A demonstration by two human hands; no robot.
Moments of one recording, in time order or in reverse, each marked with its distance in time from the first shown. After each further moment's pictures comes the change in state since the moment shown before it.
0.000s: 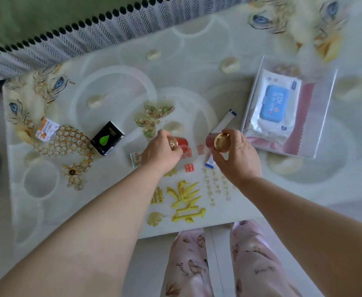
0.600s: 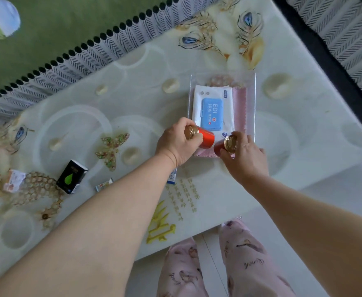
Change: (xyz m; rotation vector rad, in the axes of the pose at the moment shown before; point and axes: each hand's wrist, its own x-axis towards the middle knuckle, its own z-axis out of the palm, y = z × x) left_hand -0.014 0.179 0.031 -0.160 -0.082 0.381; right_hand 0.008 0.111 -0.085 -0.041 0.008 0.345
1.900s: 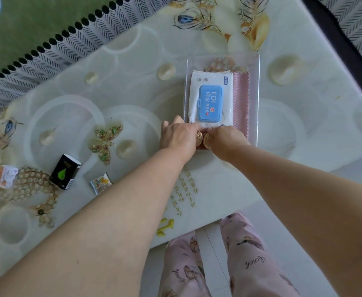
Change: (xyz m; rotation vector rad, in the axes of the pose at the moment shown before) left_hand 0.022 -0.014 0.036 0.593 -0.044 0.161; right_hand 0.050 -0.024 0.023 -0.191 -0.398 -0.104
